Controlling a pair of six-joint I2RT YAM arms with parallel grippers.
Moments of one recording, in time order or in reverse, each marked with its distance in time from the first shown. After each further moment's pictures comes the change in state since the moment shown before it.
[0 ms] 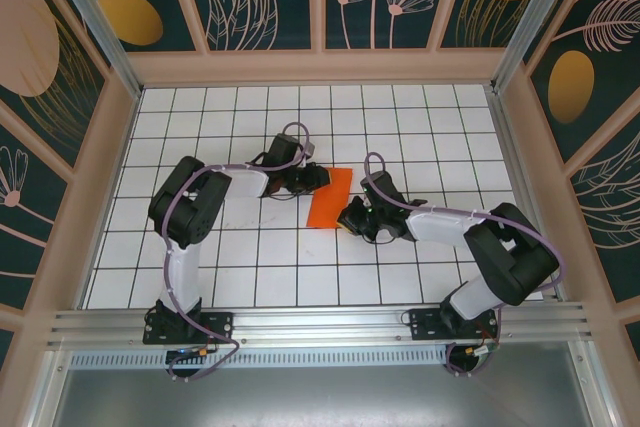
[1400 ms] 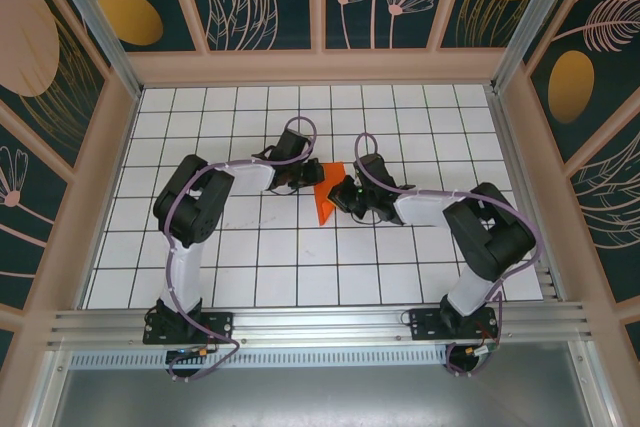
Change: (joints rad) left arm -0.023 0.024 0.114 -0.188 -0.267 0.140; right arm -0.039 0.174 0.146 0.166 0.019 -0.036
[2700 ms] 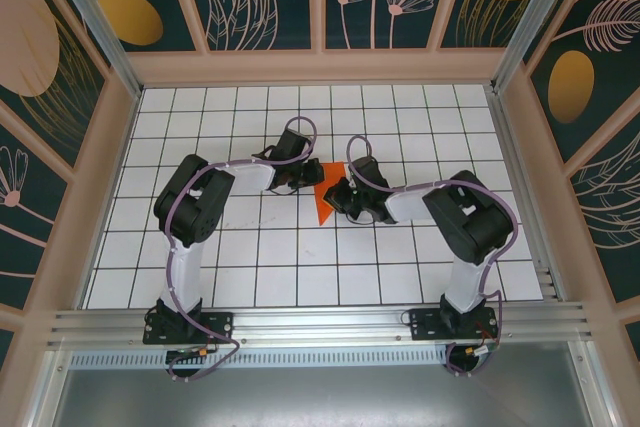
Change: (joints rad) left arm 0.000 0.005 0.004 -0.002 0.005 0.001; right arm 0.000 0.145 0.019 0.122 -0.013 0.019
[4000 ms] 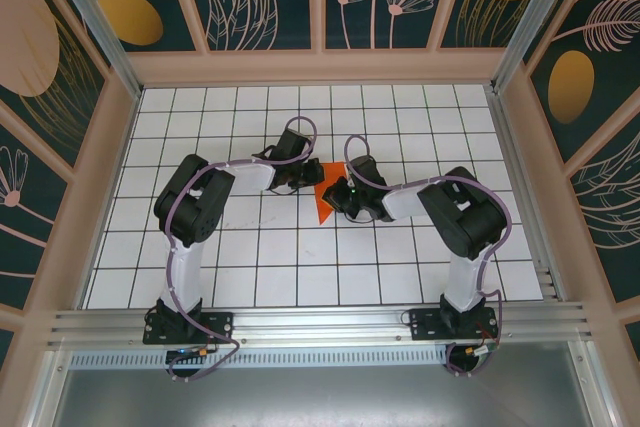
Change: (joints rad) left arm 0.000 0.002 0.002 0.000 0.003 0.000; right arm -0.005 0.043 0.030 -0.001 -0.009 -0.003
